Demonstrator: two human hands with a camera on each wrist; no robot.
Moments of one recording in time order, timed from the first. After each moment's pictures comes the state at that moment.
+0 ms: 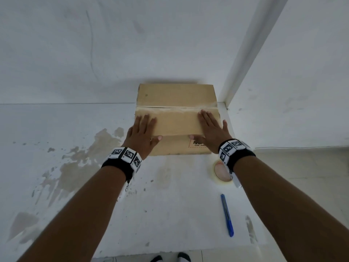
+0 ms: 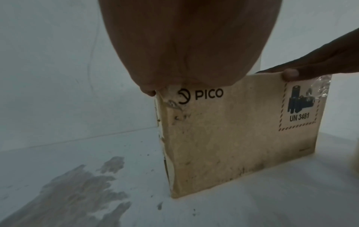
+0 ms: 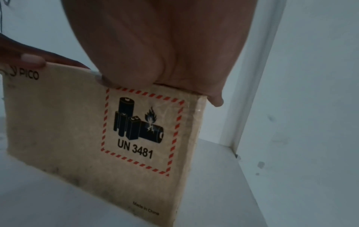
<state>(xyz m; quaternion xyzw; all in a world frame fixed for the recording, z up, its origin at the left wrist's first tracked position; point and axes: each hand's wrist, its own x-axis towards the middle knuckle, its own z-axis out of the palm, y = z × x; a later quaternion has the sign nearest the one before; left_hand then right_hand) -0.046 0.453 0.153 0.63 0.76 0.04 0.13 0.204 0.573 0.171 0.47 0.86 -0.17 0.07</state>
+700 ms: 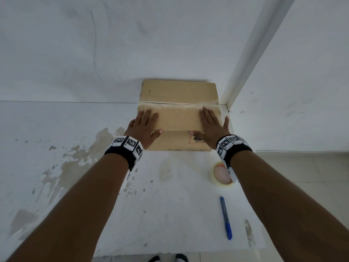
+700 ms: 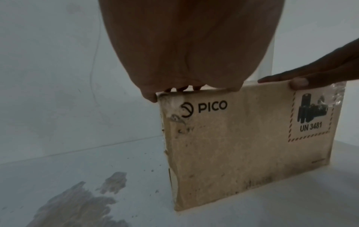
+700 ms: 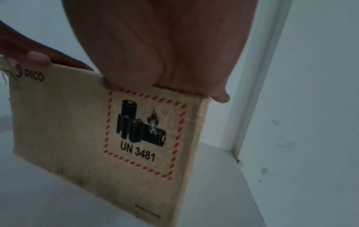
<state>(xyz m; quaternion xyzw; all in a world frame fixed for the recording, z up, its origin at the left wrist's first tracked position) -0.057 0.478 0.163 0.63 0.76 0.01 0.15 0.193 0.590 0.172 0.48 0.86 -0.16 0.08</state>
